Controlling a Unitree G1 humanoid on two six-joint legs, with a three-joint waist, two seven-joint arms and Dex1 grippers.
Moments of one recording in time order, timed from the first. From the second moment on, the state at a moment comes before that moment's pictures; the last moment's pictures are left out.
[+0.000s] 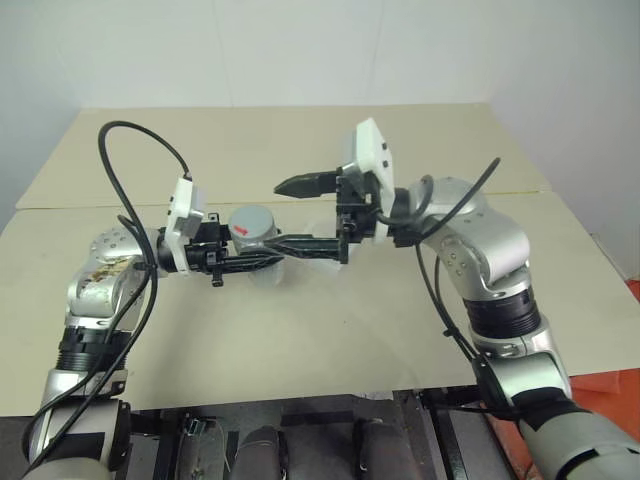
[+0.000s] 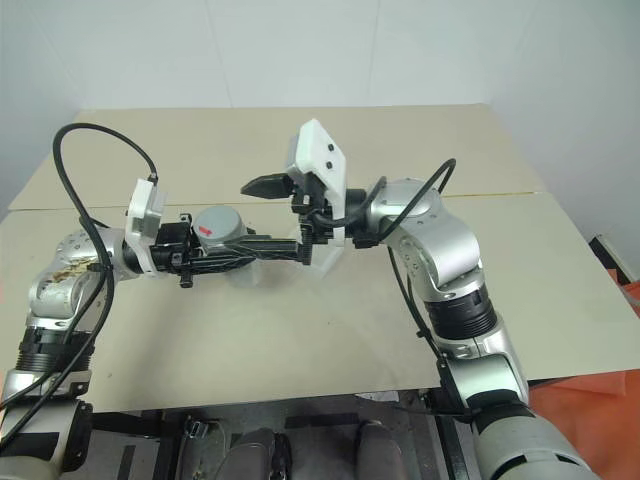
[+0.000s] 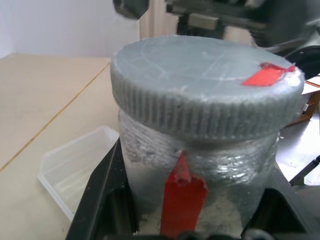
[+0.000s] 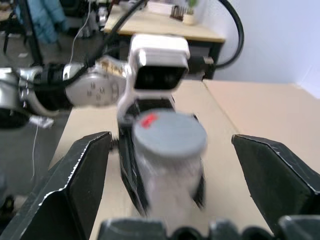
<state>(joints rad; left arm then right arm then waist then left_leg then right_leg) -0.59 0.66 0.06 0.11 -0.55 0.33 -1.36 -0.91 -0.32 0.18 -0.19 0.45 0.67 0.94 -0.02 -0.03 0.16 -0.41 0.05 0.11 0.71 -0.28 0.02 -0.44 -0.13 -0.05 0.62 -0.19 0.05</state>
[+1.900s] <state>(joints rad) -0.58 0.68 0.08 0.12 -0.55 0.33 -1.38 -0.87 -0.43 0.16 -0.21 0.45 0.76 0.81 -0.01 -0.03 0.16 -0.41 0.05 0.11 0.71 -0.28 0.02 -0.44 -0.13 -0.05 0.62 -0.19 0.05</state>
